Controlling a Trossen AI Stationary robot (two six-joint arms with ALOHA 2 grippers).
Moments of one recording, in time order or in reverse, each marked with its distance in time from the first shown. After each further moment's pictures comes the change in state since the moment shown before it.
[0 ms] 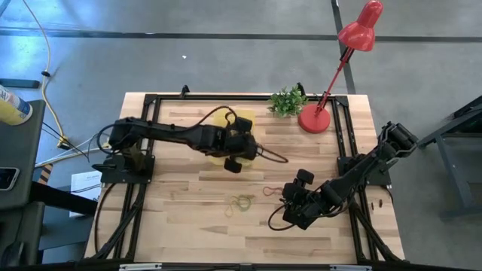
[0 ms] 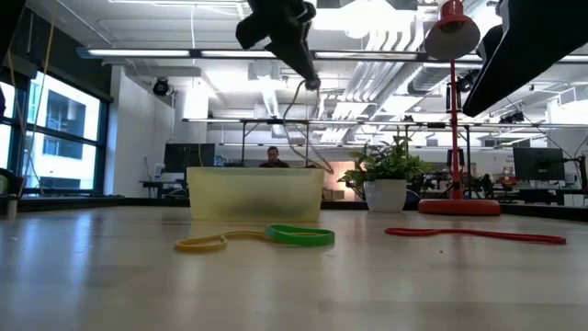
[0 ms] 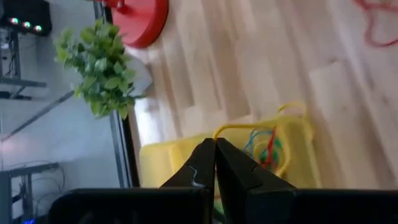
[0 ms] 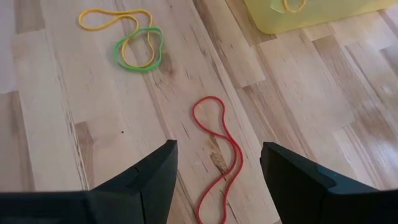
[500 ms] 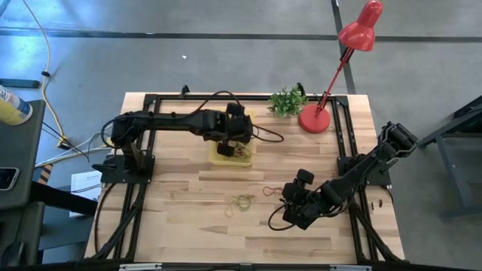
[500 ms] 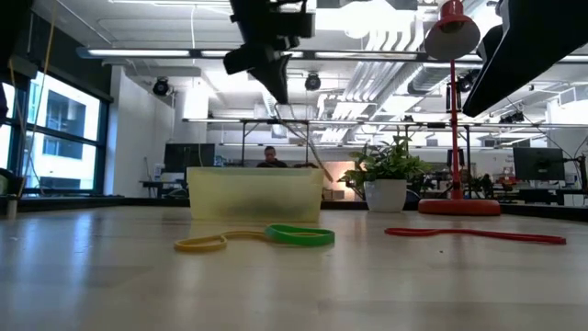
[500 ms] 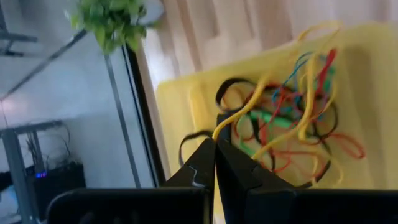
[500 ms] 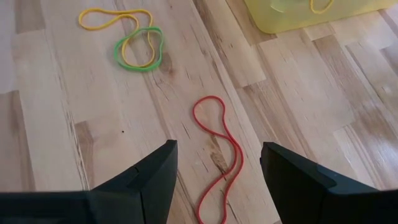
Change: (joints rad) left arm 0.146 0.000 0.000 -0.140 -0.019 0.059; right arm 0.000 0.000 0.000 0.000 -0.002 0.000
